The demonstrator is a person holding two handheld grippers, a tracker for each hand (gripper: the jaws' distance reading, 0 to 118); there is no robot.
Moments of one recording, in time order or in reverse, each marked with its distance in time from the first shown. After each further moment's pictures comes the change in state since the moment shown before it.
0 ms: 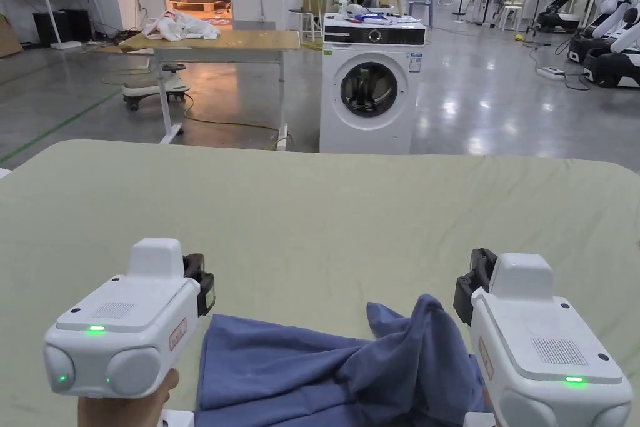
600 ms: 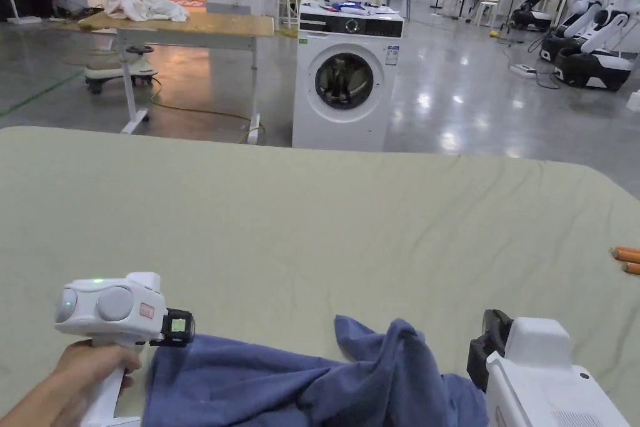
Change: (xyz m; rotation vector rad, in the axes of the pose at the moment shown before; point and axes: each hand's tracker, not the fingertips) left arm -0.021 -0.053 -0.188 -0.623 -0.088 0.060; right arm 0.050 -0.042 -0.019 -0.142 -0.081 0.024
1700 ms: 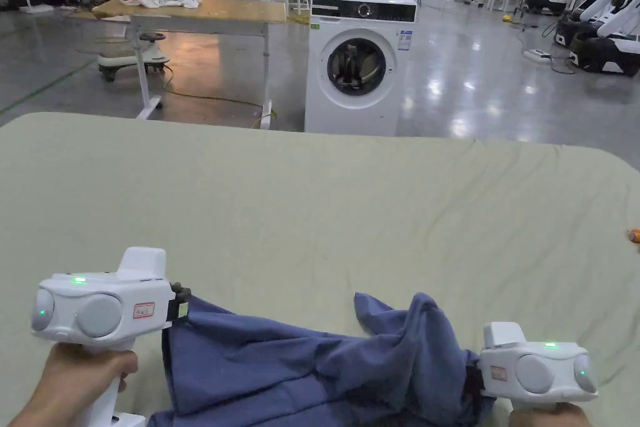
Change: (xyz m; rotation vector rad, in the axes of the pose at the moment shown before) left arm -0.009 -0.026 0.095 0.222 -0.060 -0.093; right arm 0.021 -0.084 -0.132 -0.703 0.195 0.050
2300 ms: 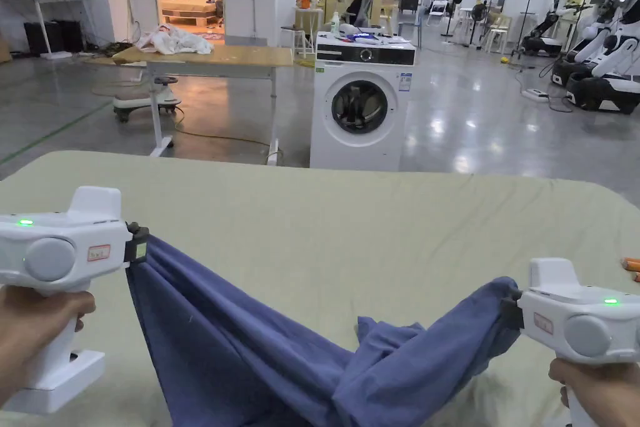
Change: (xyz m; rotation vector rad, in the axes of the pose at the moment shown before) left arm -0.039 0.070 0.097 0.250 0.138 -0.060; right arm 0.009 0.059 0.150 0.415 -0.099 0.035
